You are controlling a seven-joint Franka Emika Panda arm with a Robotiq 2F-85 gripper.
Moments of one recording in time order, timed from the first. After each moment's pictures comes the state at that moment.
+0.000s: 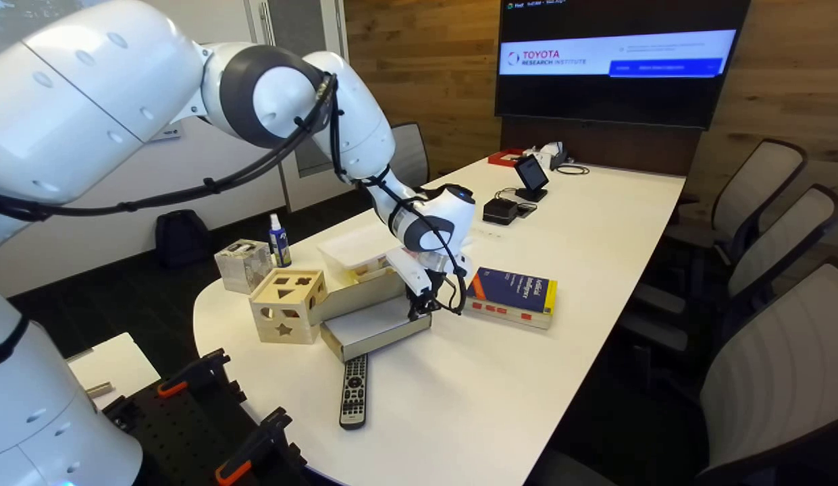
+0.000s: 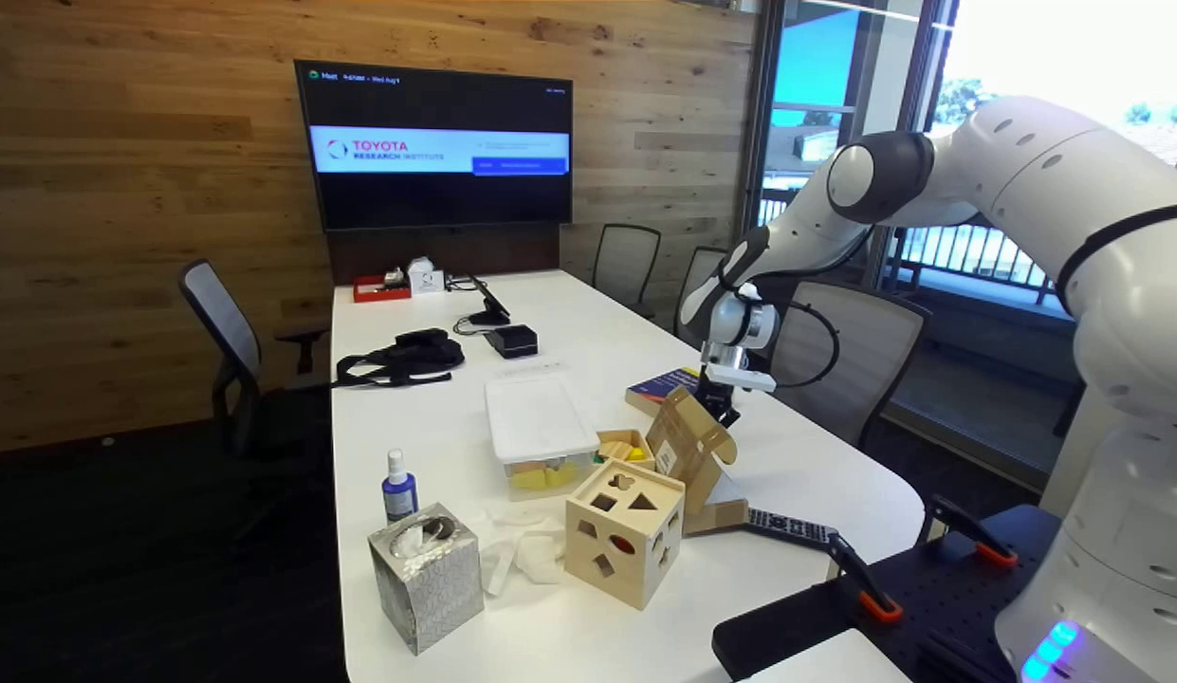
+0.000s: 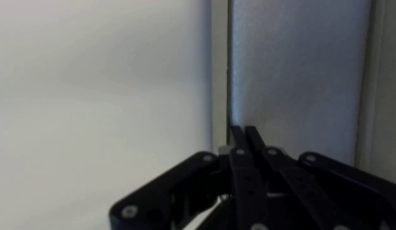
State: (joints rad) arm -0.16 1.02 0.04 -1.53 0.27 2.33 -0.07
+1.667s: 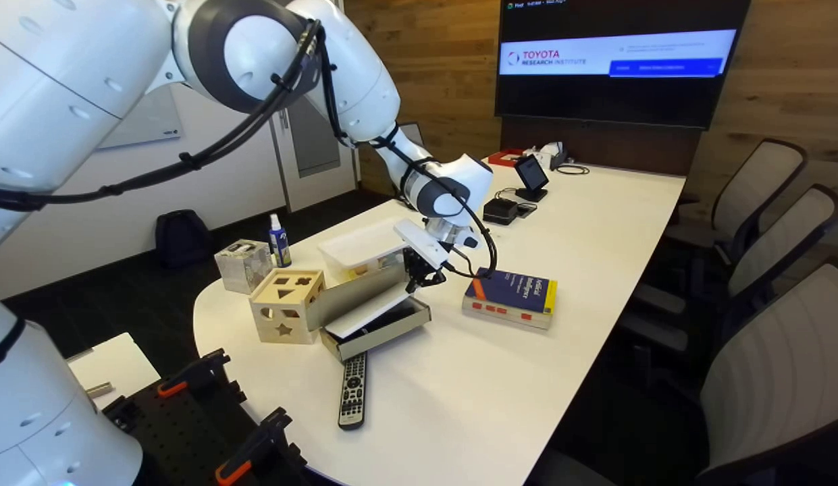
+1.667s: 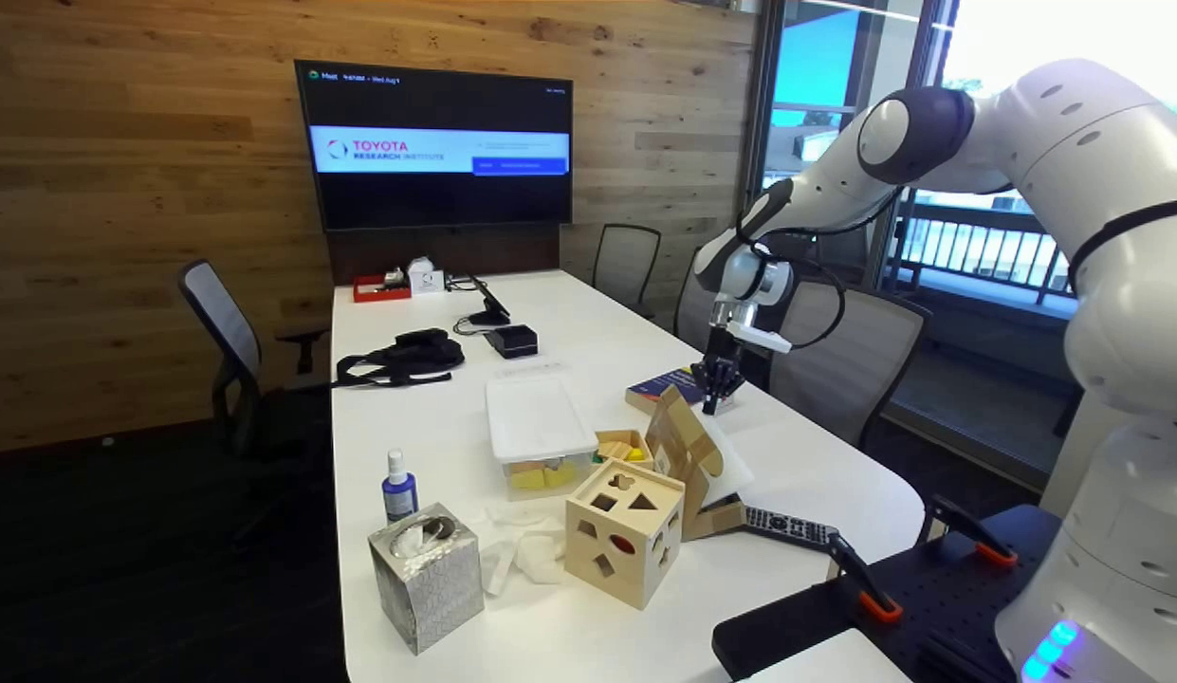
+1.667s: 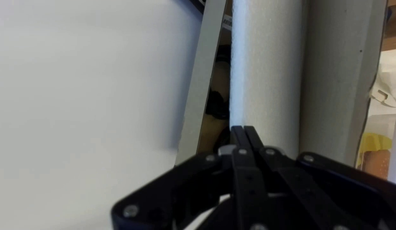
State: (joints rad) arm -0.25 0.87 0.10 -1.56 0.28 2.12 -0.31
